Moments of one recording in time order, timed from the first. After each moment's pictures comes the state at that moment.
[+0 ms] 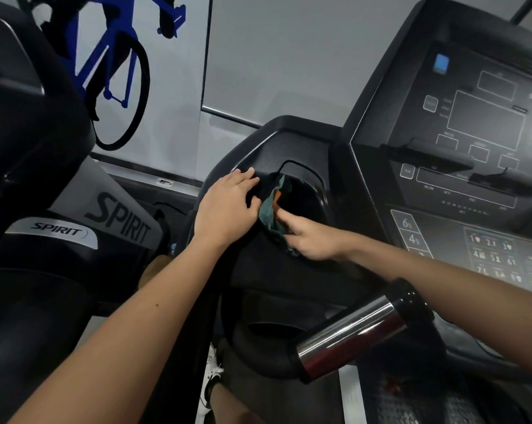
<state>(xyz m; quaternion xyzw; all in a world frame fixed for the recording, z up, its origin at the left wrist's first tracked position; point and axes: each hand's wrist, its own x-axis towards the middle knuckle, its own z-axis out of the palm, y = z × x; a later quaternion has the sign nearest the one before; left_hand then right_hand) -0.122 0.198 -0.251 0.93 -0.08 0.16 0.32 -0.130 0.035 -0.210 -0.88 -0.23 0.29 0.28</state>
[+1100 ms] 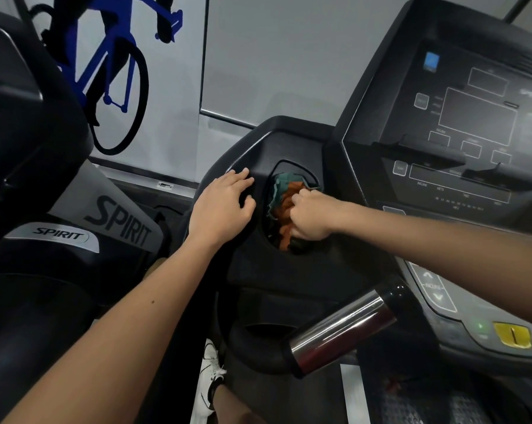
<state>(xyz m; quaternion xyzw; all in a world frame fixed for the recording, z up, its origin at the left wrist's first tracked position) -0.122 0.198 -0.252 0.93 -0.07 0.16 0.32 -0.103 0.035 -0.190 -0.88 -0.31 0.14 -0.33</state>
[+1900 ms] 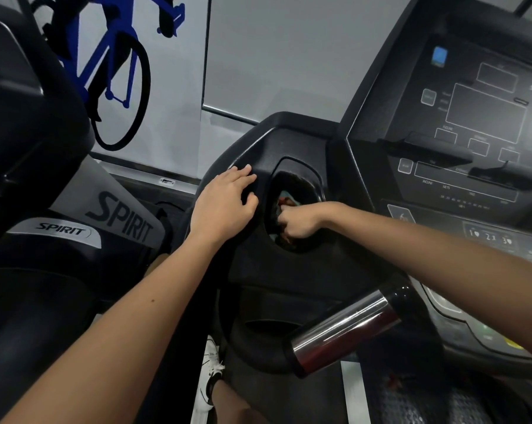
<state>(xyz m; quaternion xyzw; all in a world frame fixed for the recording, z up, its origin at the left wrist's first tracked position) -0.121 0.198 -0.254 0.93 -0.07 0.17 0.33 -0.082 0.047 -0.216 -0.92 -0.18 0.35 -0.08</state>
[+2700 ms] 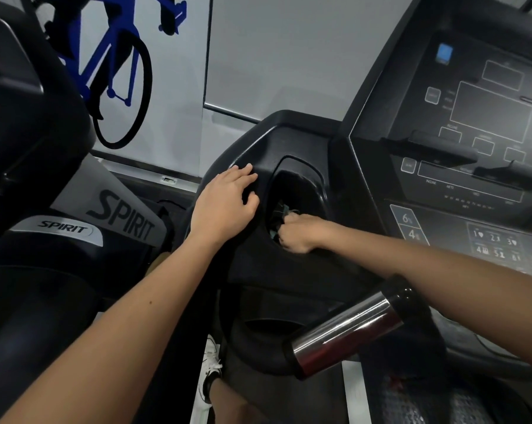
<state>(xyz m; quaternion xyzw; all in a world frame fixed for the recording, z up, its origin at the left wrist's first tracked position) -0.121 0.197 -0.253 0.93 -0.07 0.17 0.32 -0.103 0.048 -0.233 -0.90 -0.22 0.29 -0.23</state>
